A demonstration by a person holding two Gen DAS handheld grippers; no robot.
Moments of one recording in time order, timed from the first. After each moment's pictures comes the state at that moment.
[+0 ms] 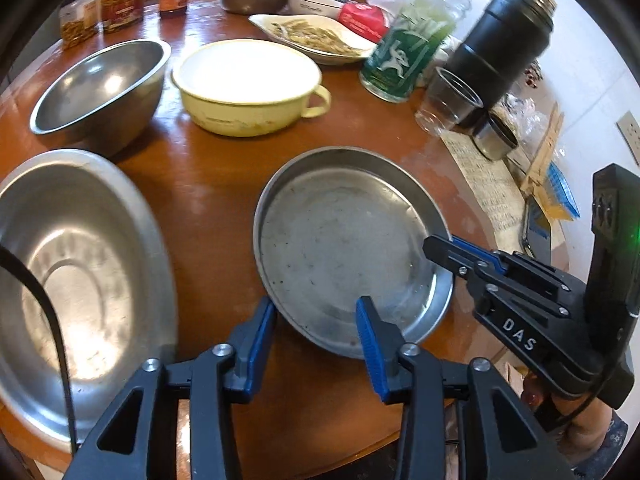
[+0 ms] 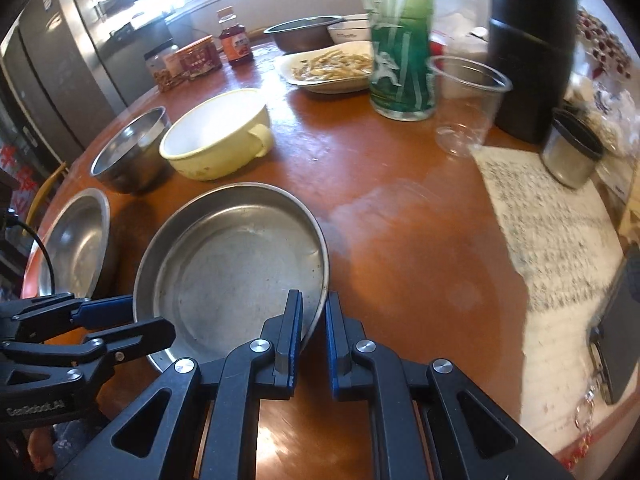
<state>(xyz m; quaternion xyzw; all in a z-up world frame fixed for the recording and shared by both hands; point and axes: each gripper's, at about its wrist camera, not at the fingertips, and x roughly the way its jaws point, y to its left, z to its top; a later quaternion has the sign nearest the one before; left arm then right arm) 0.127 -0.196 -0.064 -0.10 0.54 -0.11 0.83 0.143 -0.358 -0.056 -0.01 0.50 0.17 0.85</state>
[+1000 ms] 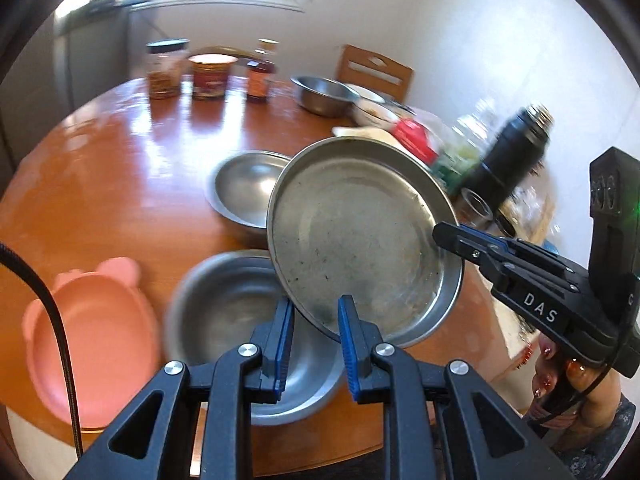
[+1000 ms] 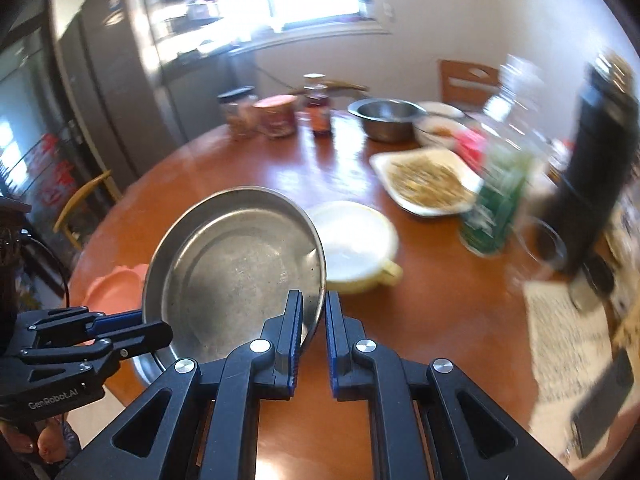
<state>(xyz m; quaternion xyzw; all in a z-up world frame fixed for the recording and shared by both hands) 0.072 -0.058 0.027 -0.13 0.43 -0.05 0.89 0.141 -0.233 0.046 -0.05 0.40 0.27 0.87</state>
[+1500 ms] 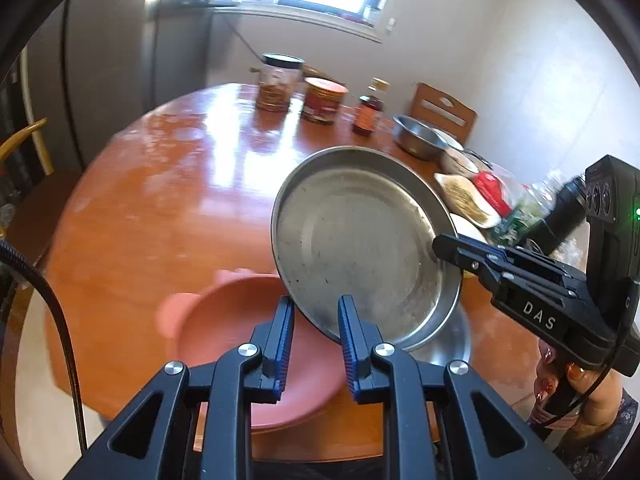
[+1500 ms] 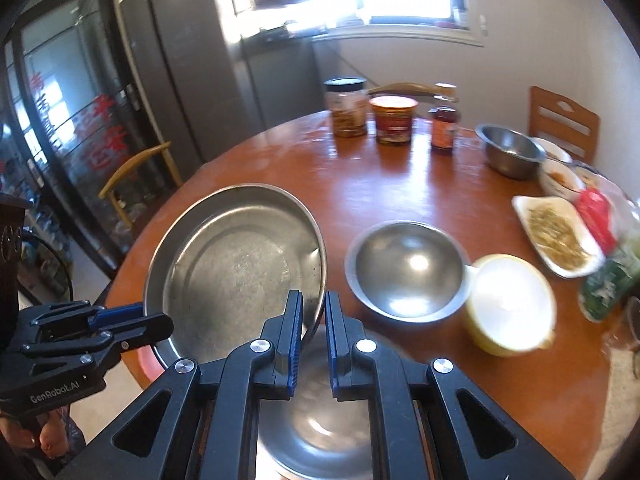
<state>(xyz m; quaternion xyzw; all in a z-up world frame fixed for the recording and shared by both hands) 0.018 0.082 0.041 -0.16 0.41 0.05 0.90 0.128 -0.075 0.040 -0.08 0.40 0.37 0.83</state>
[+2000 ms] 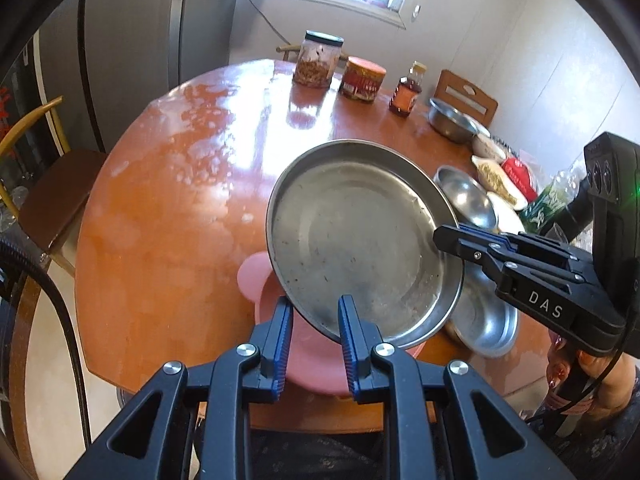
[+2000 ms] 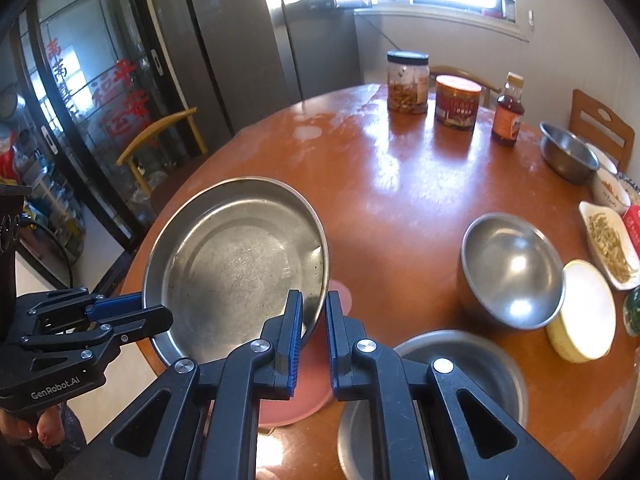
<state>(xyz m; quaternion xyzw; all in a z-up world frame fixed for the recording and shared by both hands) -0.013 0.131 0.010 -0.17 0.44 0.06 0.88 0.107 -0.006 0.009 -0.11 0.44 0.39 0.80</state>
